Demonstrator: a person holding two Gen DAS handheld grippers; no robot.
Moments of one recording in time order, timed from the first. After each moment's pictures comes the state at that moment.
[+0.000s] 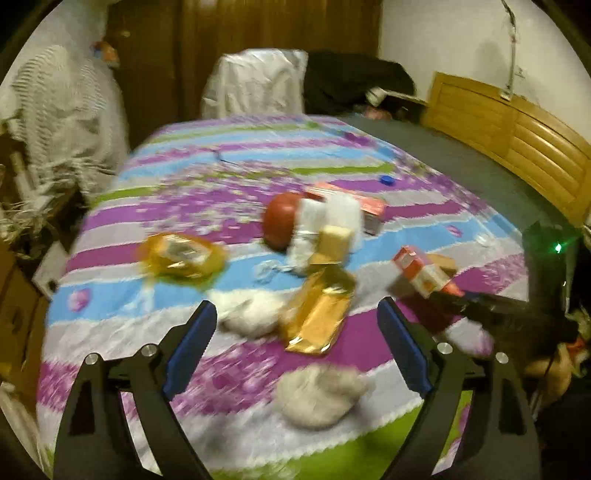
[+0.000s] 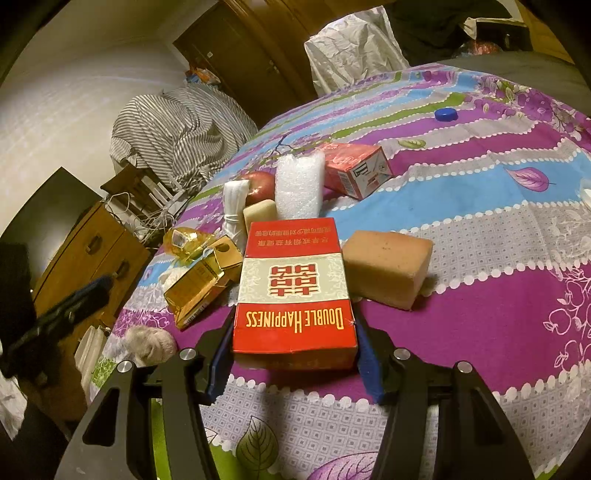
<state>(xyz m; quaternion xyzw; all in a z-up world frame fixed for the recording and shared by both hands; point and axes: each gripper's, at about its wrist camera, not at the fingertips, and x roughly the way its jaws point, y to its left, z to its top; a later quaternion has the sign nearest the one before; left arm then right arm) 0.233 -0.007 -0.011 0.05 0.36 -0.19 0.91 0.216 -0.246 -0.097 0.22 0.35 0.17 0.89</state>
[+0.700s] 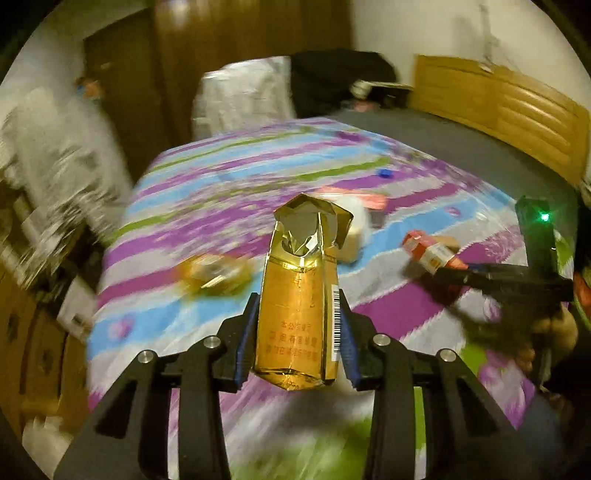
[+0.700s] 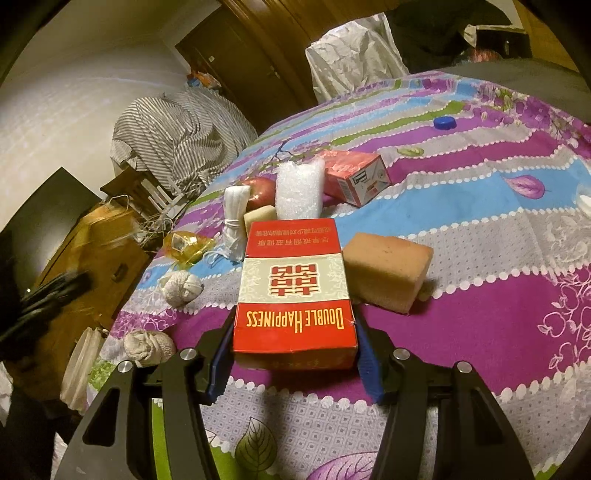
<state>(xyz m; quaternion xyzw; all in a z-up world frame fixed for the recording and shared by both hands) 0.191 0.035 0.023 0.12 0.34 -0.17 0.92 0.213 -0.245 -0.094 0.21 0.34 0.16 0.90</state>
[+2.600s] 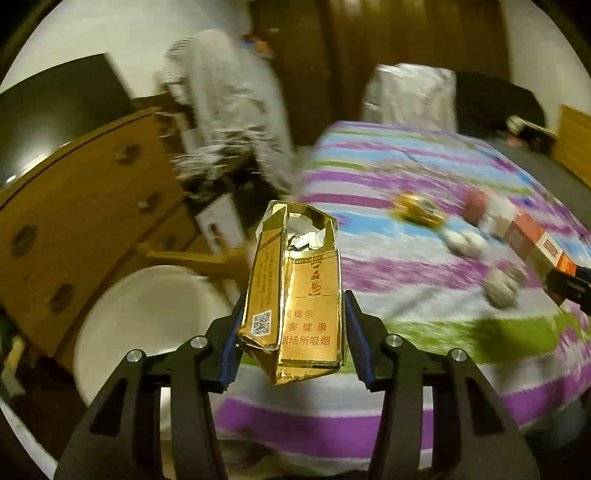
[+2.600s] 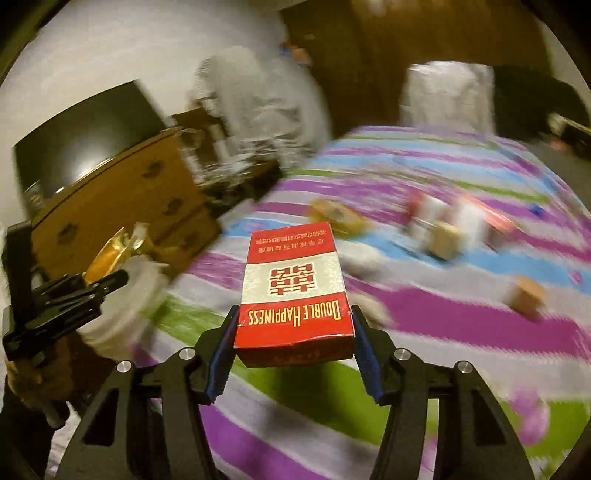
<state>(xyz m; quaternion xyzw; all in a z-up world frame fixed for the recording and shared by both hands) 0.076 0.199 0.034 0.03 0.33 0.13 0.93 0.121 -0.046 0.013 0.05 0.32 0.27 0.91</state>
